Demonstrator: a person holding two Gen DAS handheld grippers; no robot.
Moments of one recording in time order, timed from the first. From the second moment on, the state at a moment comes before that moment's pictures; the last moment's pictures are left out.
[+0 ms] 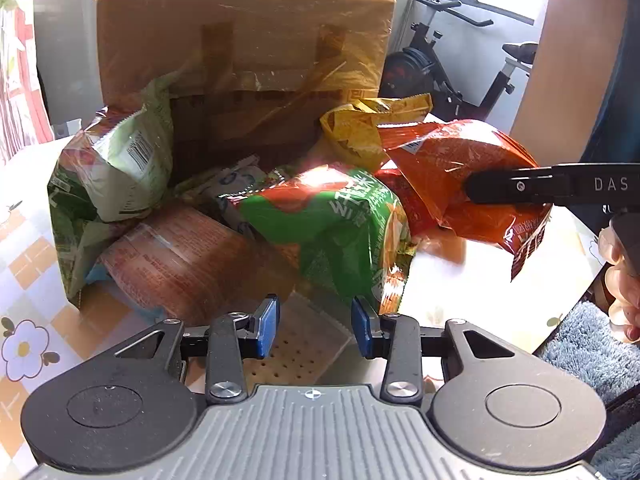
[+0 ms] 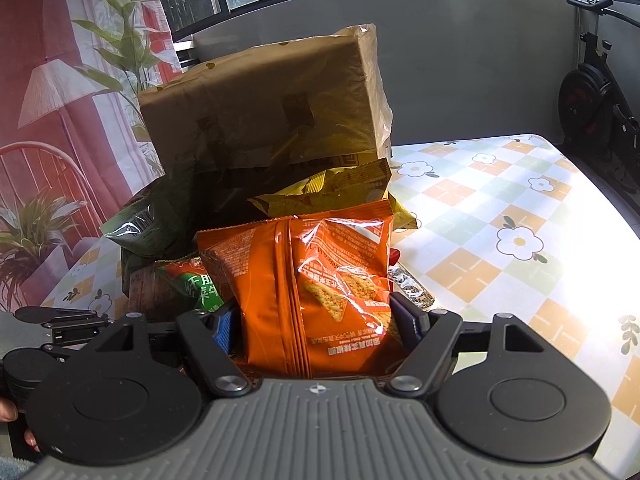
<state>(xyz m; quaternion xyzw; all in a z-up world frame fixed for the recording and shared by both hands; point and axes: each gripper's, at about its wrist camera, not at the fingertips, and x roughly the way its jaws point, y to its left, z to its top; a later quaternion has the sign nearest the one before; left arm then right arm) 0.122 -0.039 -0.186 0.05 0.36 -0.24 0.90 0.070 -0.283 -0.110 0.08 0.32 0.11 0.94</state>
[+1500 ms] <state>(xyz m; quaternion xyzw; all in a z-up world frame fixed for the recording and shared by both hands) 0.115 -0.019 -0.195 0.11 0.34 -0.26 0.90 0.070 -0.284 -0.117 0.08 0.32 0.12 0.94</state>
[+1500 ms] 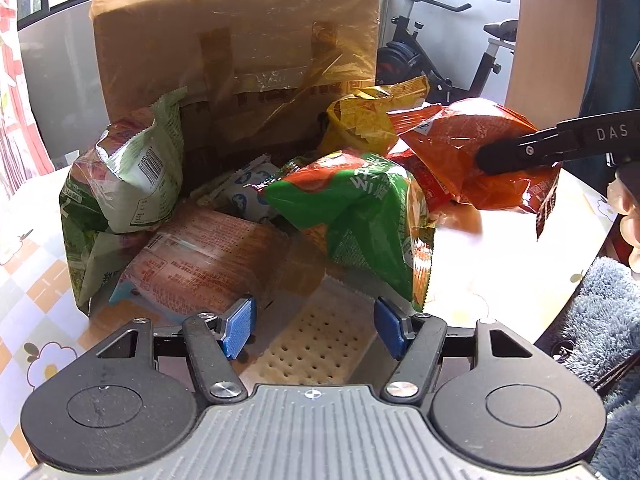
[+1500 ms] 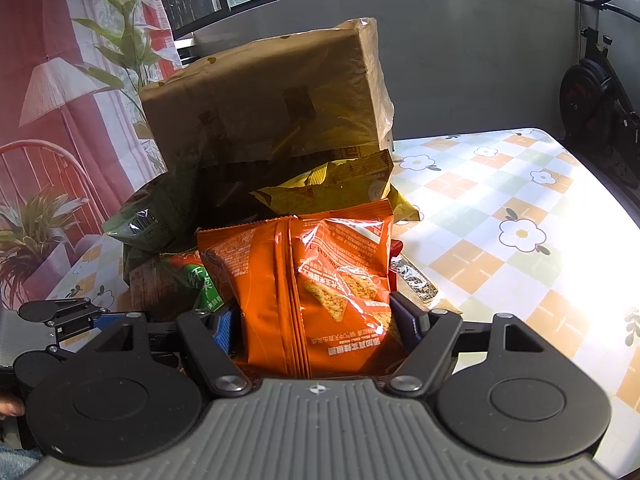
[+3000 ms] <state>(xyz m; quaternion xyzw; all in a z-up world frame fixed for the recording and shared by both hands) 0.126 -0.019 -0.200 0.10 0.36 -0.21 0.90 0.072 -0.290 -0.125 0.10 0.33 0.12 0.93</state>
